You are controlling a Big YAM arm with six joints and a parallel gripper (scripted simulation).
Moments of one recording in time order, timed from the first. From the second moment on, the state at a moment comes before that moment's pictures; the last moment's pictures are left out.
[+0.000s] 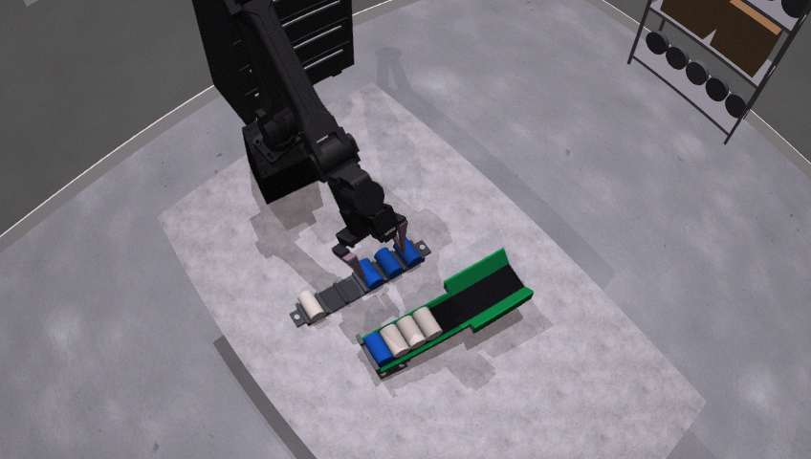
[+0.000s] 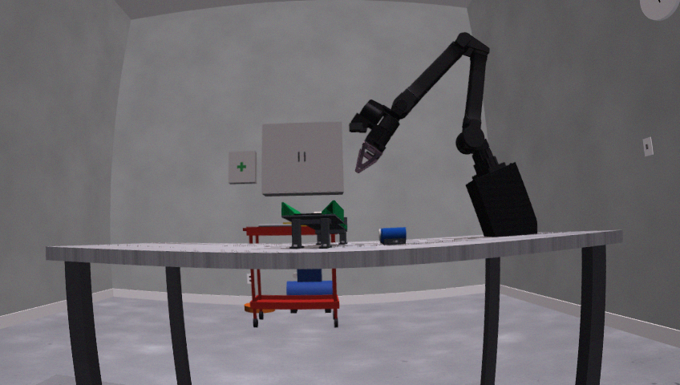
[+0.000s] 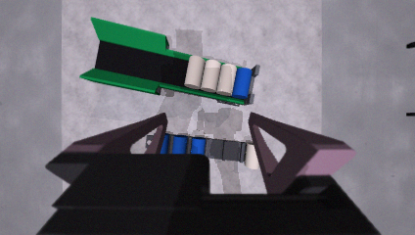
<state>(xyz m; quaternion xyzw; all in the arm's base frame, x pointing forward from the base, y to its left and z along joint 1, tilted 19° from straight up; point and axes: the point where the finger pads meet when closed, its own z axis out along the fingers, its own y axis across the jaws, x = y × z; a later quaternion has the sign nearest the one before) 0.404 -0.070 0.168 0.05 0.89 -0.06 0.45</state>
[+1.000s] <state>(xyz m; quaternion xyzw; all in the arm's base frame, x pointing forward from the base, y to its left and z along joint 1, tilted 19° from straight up) 0.404 -0.070 0.168 0.05 0.89 -0.06 0.45</state>
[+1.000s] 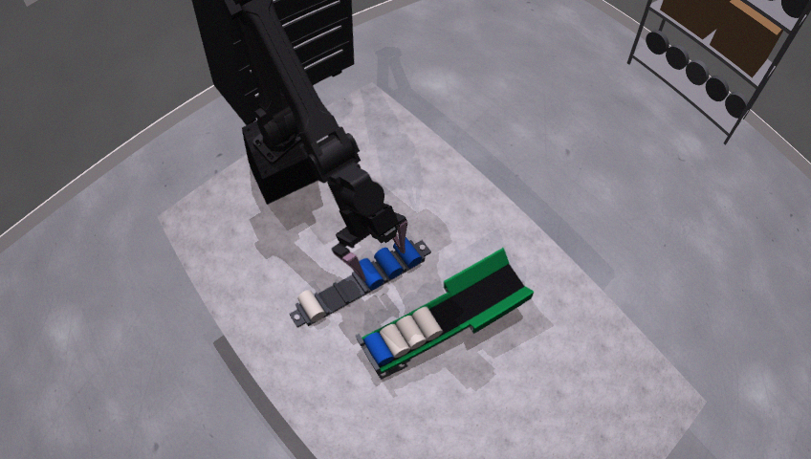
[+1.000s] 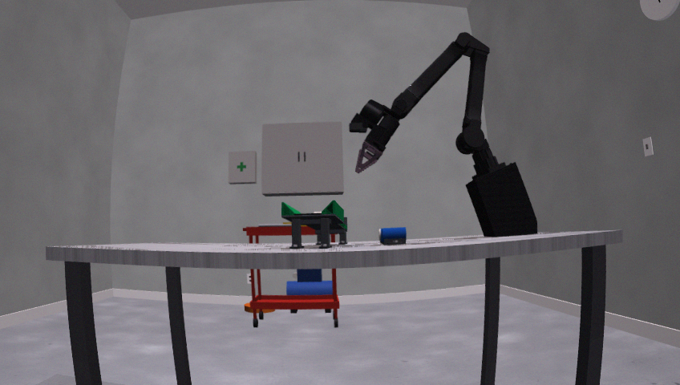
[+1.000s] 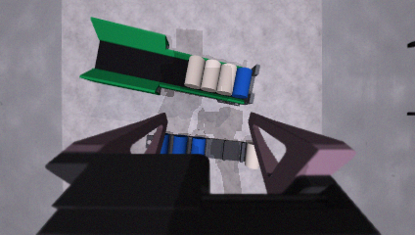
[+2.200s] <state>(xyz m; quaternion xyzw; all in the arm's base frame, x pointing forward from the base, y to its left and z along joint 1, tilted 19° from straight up) 0.346 -0.040 0.069 0.11 0.98 -0.03 0.16</state>
